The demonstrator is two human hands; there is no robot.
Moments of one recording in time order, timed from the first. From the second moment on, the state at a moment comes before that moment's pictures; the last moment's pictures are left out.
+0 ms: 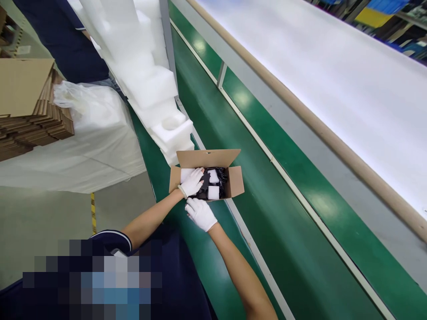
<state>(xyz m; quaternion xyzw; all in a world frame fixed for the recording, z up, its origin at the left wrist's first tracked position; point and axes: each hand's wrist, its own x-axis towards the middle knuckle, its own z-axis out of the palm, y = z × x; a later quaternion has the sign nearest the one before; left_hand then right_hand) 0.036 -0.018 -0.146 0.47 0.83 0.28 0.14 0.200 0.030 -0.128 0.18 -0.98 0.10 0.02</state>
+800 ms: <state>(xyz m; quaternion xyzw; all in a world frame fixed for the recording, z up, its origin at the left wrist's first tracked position) 0.081 -0.128 -0.175 0.53 0.81 0.25 0.00 0.177 0.070 -0.101 0.38 -0.92 0.02 -0.08</state>
